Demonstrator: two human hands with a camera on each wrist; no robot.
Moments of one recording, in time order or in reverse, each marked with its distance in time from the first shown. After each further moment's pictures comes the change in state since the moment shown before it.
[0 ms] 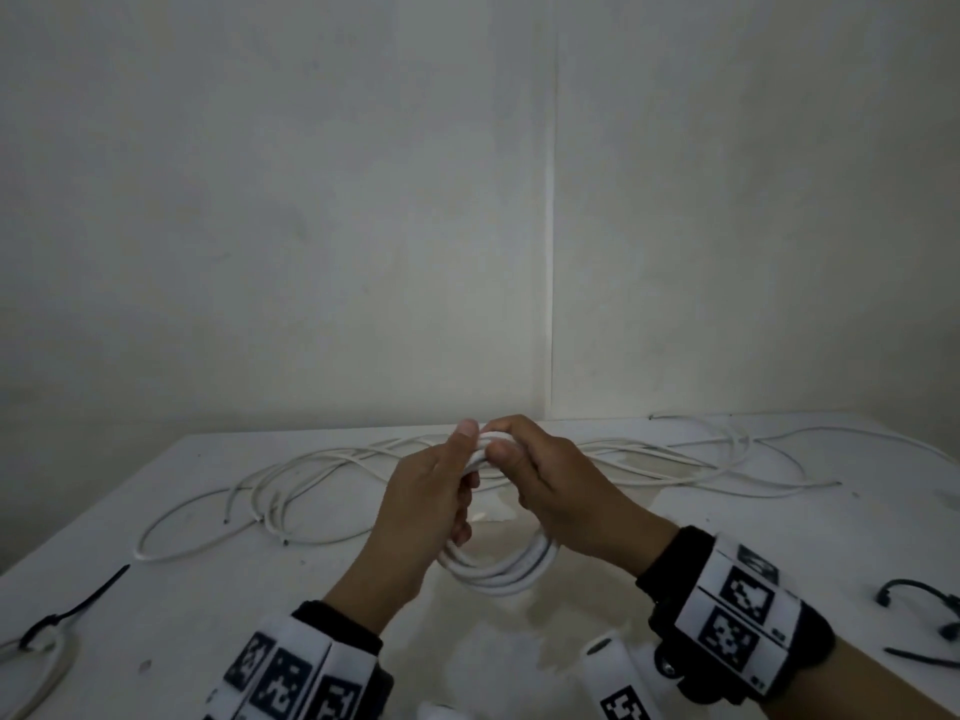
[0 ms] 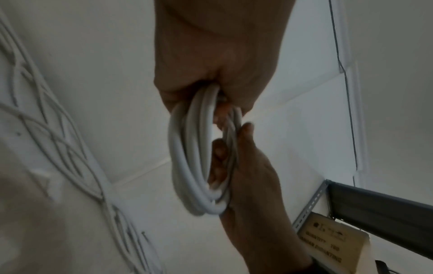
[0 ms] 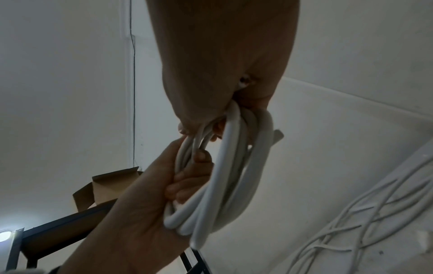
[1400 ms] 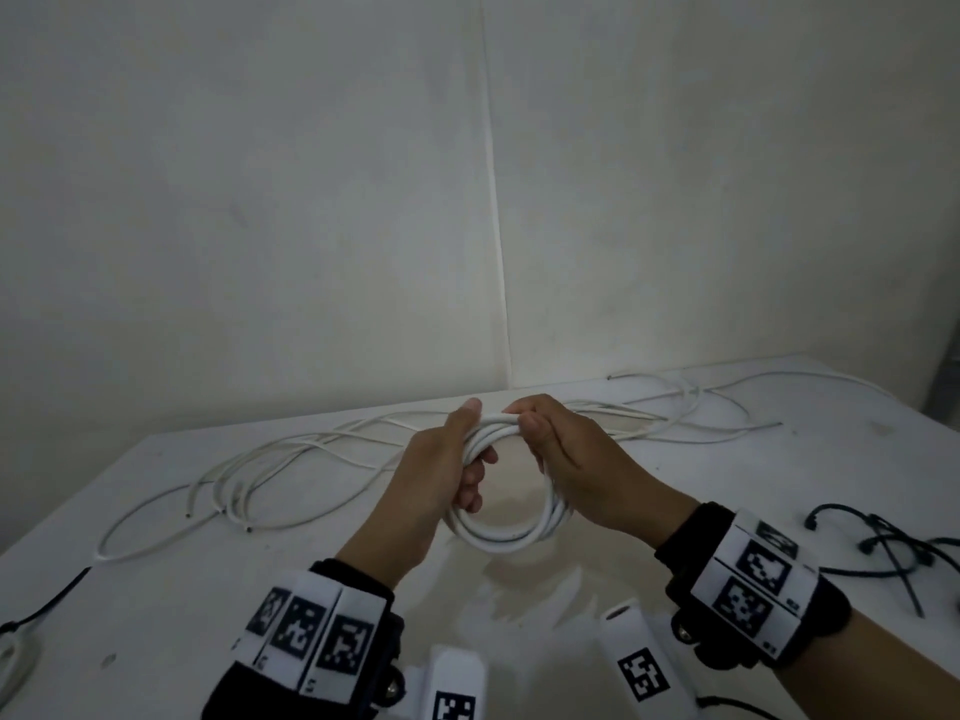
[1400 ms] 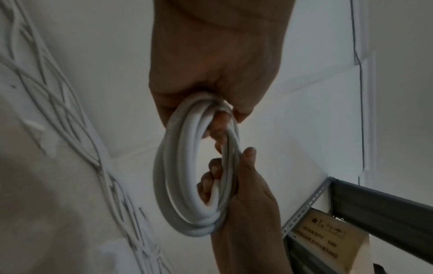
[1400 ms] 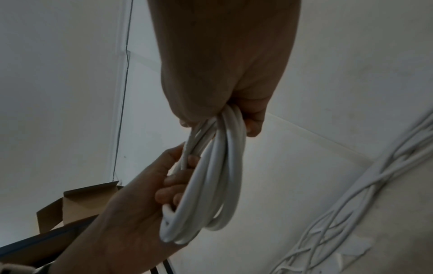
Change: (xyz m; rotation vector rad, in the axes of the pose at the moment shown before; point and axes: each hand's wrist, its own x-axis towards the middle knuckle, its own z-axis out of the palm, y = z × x) left_hand 0.000 -0.003 0.049 0.030 -0.144 -0.121; right_hand -0.044 0.026 -0.040 -0.071 0.112 0.038
